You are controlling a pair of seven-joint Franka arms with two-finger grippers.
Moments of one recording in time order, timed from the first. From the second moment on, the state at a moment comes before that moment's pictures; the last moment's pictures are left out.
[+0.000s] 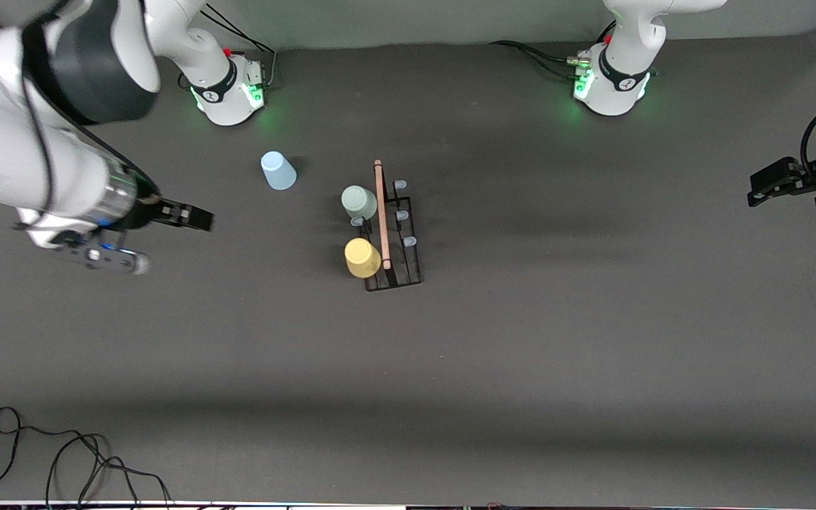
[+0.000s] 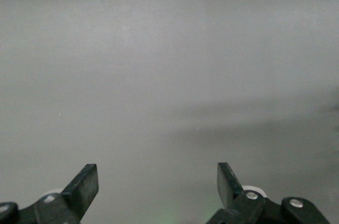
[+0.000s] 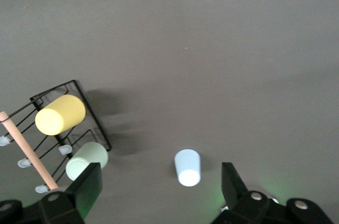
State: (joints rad) left arm -0.03 0.00 0.05 -1.61 0.00 1.57 0.11; right arm 1.06 0.31 -1.01 -1.42 0.28 1.38 0.30
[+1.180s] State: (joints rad) left arm -0.03 -0.01 0.04 -1.60 0.00 1.56 0.11; right arm 0.57 0.20 -0.57 -1.37 0.05 1.29 0.11
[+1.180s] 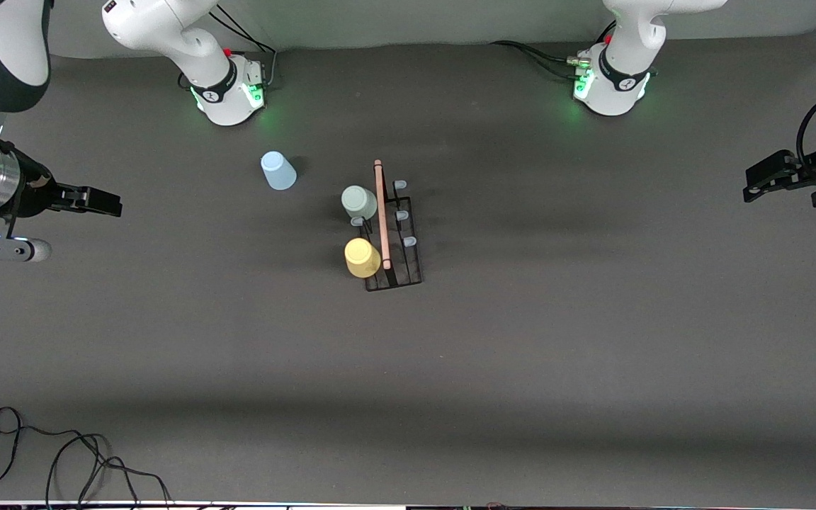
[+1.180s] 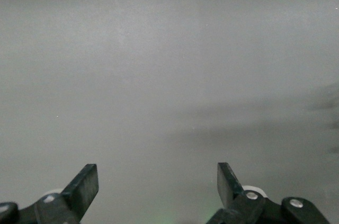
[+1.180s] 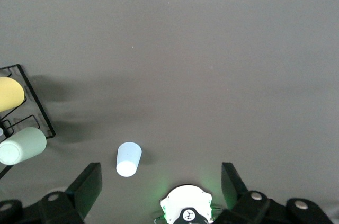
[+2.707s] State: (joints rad) left arm -0.03 -0.01 0.04 -1.60 0.00 1.55 0.11; right arm 0.03 -0.05 0.01 -1.69 -0.05 1.52 0.05
